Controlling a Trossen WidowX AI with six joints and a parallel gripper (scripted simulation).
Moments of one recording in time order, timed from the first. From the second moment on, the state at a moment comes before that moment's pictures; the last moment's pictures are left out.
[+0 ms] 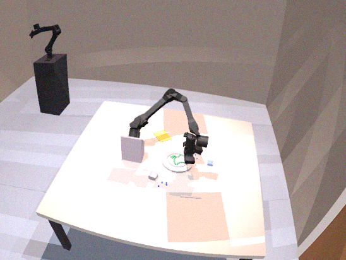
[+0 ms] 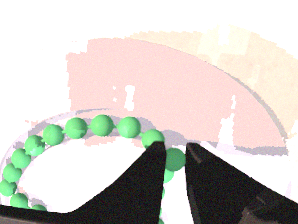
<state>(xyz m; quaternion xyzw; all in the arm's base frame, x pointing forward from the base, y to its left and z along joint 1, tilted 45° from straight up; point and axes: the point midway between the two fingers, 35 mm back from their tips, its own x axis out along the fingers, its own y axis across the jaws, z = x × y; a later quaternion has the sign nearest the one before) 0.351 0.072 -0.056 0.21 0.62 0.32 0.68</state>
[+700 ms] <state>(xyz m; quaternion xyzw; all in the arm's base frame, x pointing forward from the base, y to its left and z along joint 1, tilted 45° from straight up) 0.352 0.073 -0.058 0.20 0.62 0.33 0.68</state>
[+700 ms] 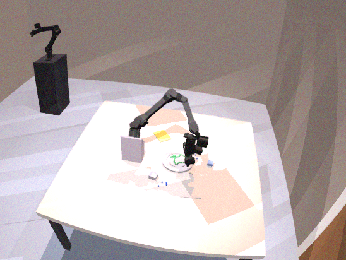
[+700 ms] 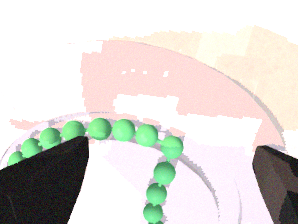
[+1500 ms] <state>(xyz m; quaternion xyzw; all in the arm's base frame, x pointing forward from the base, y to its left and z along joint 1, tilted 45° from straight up) 0.352 0.071 -0.056 0.20 0.62 0.33 0.69</state>
